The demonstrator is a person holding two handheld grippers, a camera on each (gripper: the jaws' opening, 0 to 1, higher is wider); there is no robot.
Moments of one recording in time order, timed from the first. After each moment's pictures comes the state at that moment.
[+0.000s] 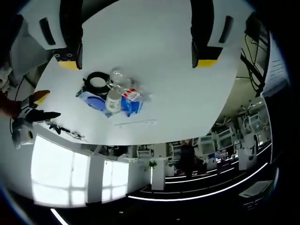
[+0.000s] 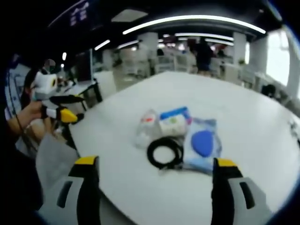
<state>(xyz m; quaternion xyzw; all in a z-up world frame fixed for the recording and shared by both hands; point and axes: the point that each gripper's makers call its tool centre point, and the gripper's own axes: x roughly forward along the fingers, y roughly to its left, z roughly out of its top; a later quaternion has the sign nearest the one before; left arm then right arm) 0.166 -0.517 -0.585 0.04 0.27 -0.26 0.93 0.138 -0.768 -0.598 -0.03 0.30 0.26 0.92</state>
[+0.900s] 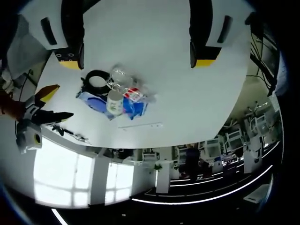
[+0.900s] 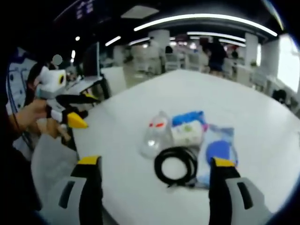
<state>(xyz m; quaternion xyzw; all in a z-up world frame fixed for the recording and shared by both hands) 0.194 -0.535 -0.611 0.04 0.28 -0.29 0.91 0.176 -0.730 -0.619 -0.04 0.31 0.31 0.90</state>
